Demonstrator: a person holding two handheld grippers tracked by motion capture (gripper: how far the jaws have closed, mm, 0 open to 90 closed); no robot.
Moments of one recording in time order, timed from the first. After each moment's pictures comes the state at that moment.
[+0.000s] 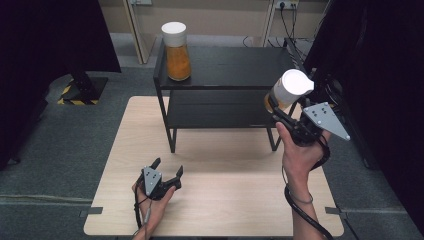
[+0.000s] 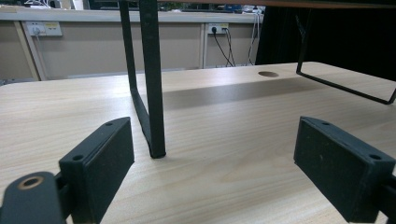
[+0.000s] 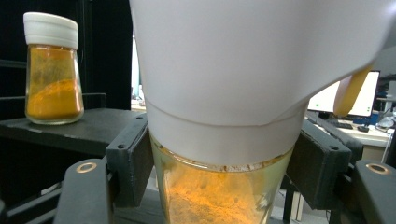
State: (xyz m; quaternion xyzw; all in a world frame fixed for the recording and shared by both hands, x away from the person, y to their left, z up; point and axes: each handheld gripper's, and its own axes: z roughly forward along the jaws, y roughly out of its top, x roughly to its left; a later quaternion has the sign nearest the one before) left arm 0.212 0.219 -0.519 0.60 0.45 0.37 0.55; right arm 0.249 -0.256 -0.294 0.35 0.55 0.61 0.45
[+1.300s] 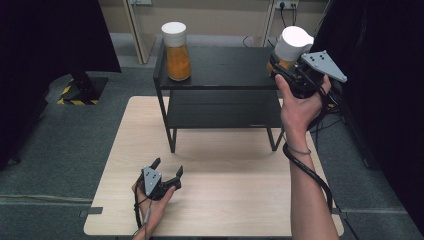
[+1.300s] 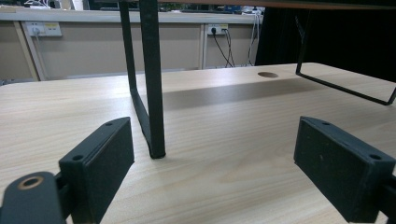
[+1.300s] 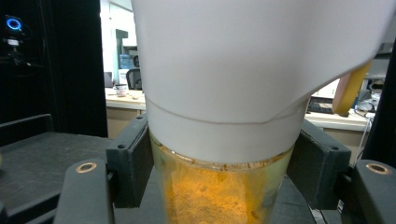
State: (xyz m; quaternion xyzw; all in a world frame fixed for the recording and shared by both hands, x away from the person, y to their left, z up) left arm 0.212 0.220 -0.519 0.60 0.45 0.37 0.55; right arm 0.324 -0.238 -0.222 0.40 0.56 0.57 0.45
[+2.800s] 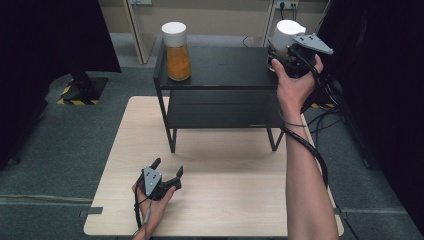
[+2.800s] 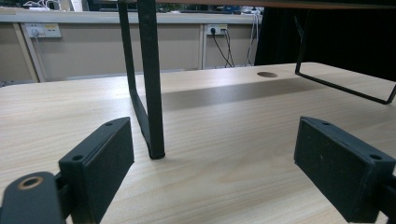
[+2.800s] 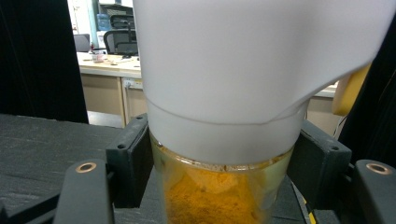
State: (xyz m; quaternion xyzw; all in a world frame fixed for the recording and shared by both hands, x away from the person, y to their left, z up) left arm 0.212 0.220 -0.519 0.60 0.44 0.37 0.55; right arm 0.380 -0.229 -0.197 0.45 0.59 0.51 0.43
